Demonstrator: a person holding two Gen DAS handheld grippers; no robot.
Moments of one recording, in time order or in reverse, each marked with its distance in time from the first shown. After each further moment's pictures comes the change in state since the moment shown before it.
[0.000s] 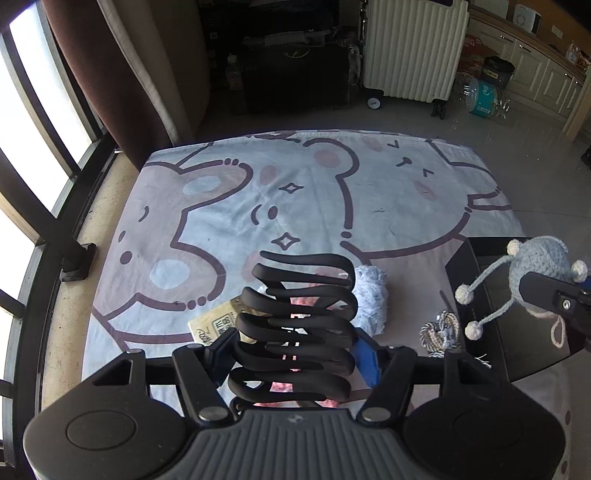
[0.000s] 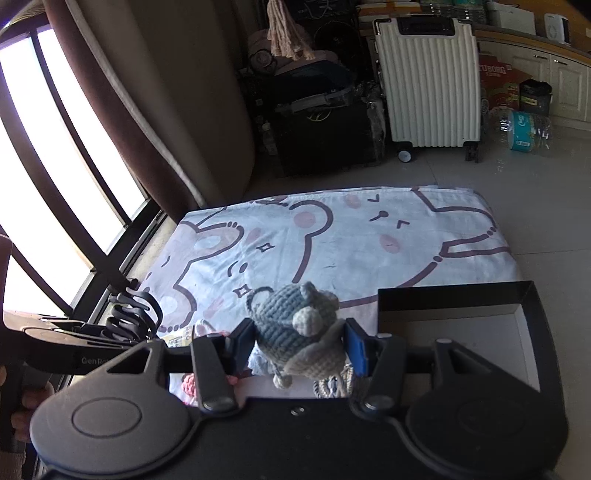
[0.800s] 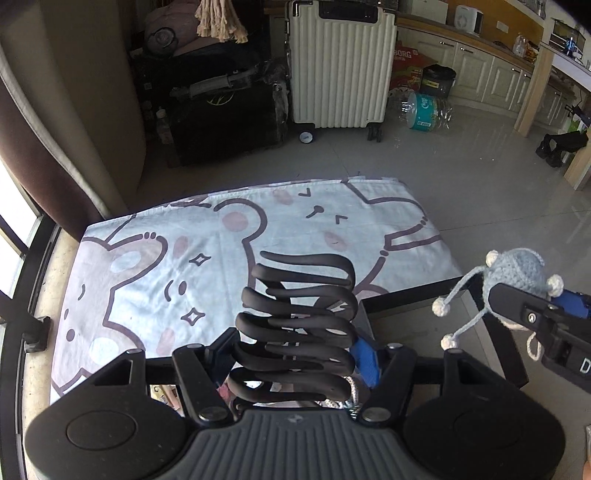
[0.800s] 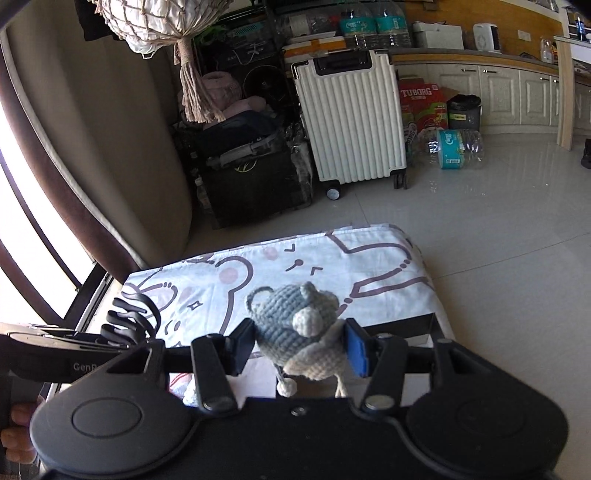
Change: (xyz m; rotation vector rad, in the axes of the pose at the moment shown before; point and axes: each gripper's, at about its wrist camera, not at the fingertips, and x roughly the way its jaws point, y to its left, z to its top) left arm -0.022 -0.100 0.053 0.111 -0.097 -0.090; right arm -0.043 -0.069 0.024 0.103 -0.136 -0.148
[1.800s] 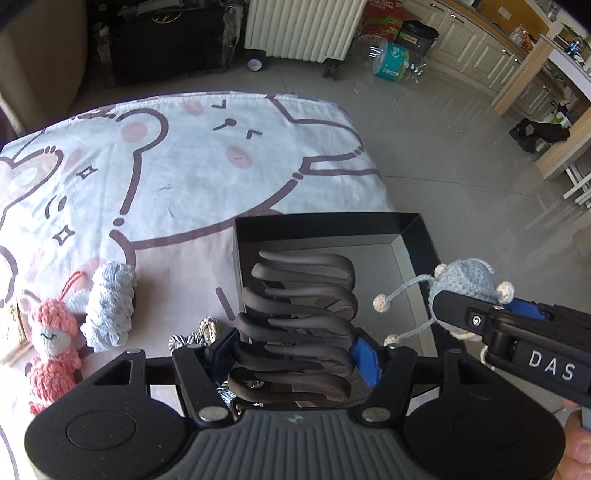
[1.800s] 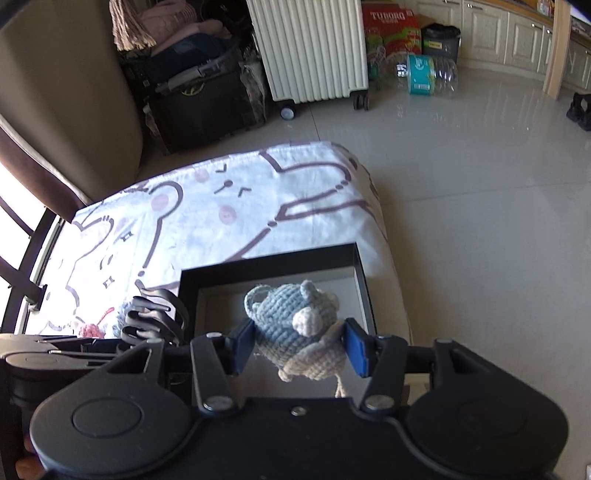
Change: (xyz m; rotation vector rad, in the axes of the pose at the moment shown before) left arm 0.080 -0.083 -0.036 -0.114 0.194 -0.177; right arm 0.042 -0.078 -0.014 0.019 0.294 -0.091
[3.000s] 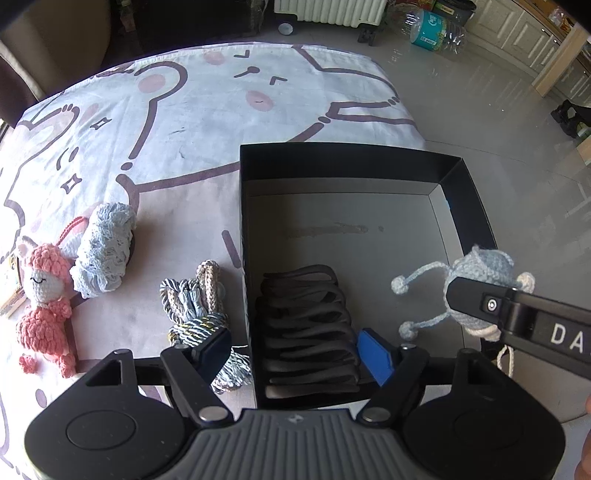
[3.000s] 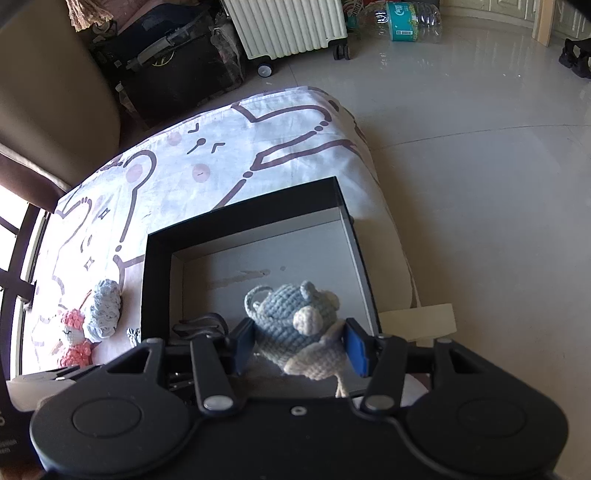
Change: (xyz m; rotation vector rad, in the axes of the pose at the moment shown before) left arm 0.036 -0.013 -0.027 -0.031 0.089 0.123; right arm 0.035 -0.020 -0.018 0.092 0.125 0.005
